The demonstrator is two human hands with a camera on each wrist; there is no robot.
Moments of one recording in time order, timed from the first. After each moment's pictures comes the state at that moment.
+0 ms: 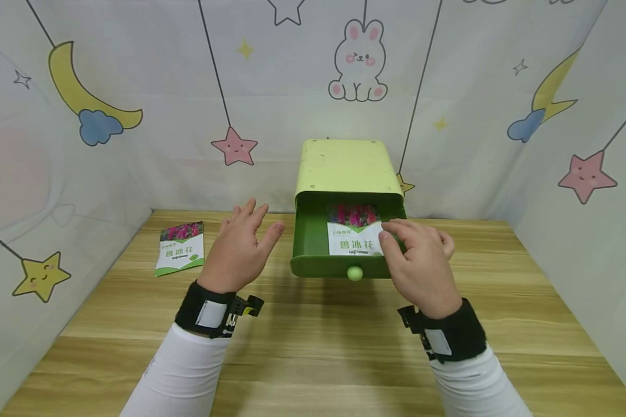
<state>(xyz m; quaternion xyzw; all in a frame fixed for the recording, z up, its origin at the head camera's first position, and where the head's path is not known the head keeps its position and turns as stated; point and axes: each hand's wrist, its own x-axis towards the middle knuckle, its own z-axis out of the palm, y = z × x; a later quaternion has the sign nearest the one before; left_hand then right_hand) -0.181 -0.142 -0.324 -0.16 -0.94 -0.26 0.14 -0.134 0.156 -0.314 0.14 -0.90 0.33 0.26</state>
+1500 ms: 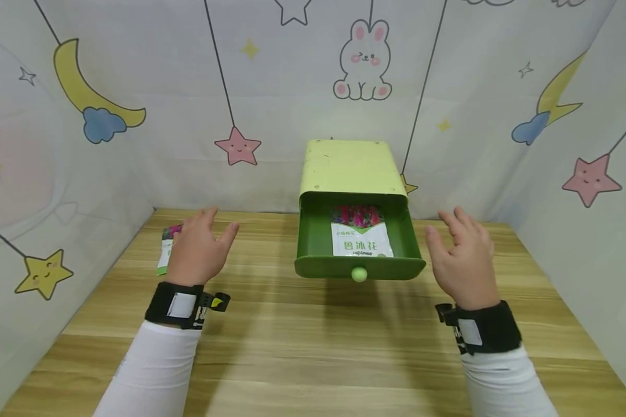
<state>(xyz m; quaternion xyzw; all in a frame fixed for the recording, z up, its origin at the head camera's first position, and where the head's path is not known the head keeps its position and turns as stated) -0.205 -0.215 -0.352 -0.03 -0.95 -0.25 0.16 -0.145 0.212 -0.324 0.06 -0.91 0.31 0.27</state>
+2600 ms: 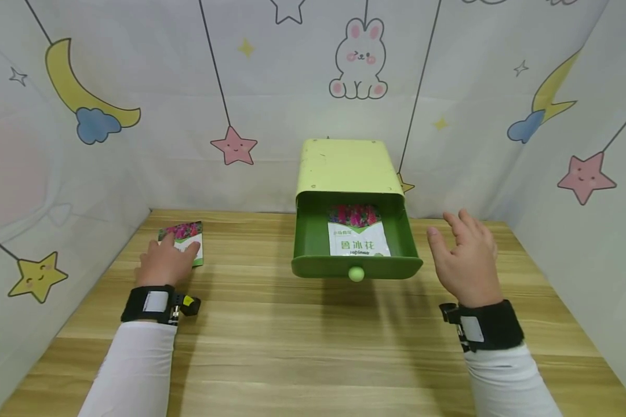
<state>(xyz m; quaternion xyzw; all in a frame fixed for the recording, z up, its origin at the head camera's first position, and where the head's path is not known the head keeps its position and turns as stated) -0.231 -0.290 -0.407 0.13 -0.97 -0.22 0.01 -0.147 0.224 -0.329 0.03 -0.93 0.29 0.25</state>
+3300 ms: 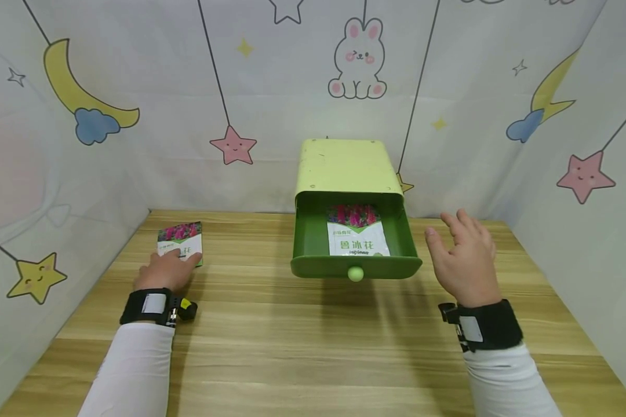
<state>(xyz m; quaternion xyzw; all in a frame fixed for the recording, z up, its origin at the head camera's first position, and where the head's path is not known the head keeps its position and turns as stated) -0.231 -0.297 -0.424 0.12 -0.97 -0.17 -0.10 -0.147 0.224 -0.329 0.03 -0.93 0.29 0.24</state>
